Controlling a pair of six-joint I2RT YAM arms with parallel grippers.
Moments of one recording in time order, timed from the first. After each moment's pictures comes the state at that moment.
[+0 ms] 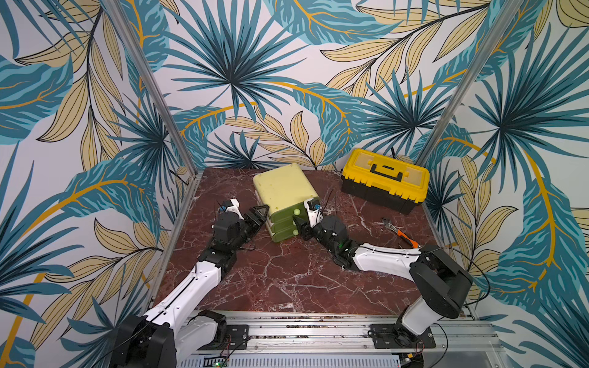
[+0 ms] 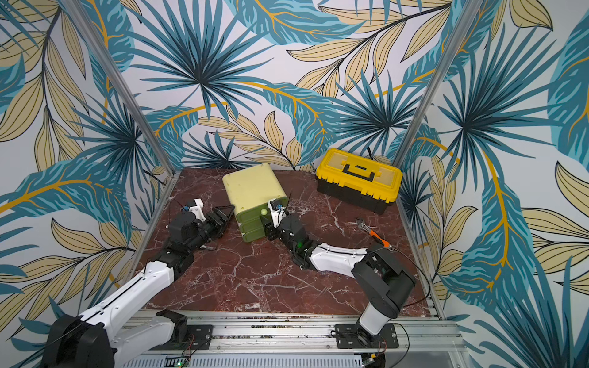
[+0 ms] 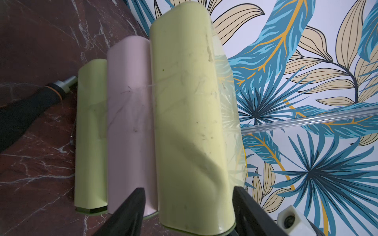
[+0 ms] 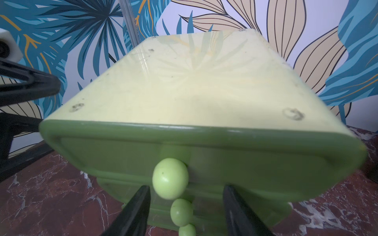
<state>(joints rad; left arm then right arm) -0.27 1.08 0.60 0.21 0.20 -1.15 0.78 1.66 0.86 0.60 0.21 0.12</state>
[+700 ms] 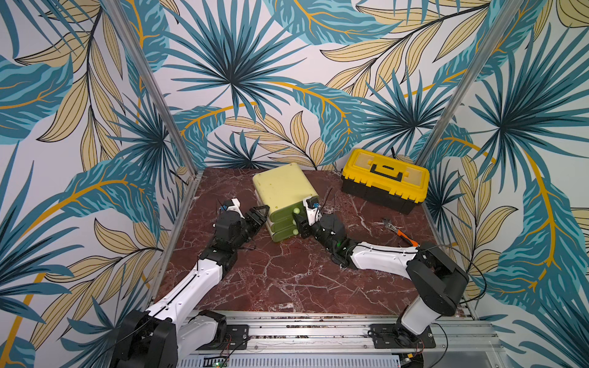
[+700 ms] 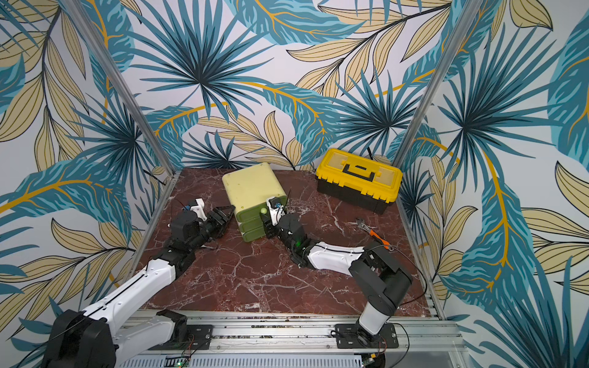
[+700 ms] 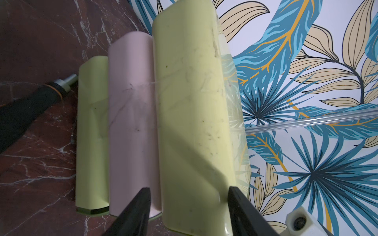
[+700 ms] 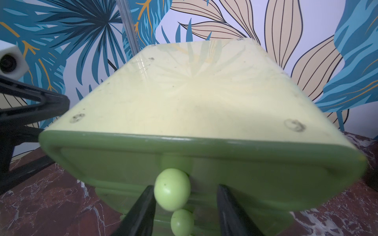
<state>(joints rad) -0.28 1.11 0.61 0.21 0.20 -1.15 0.78 1.68 0.88 0.62 0.23 0.12</state>
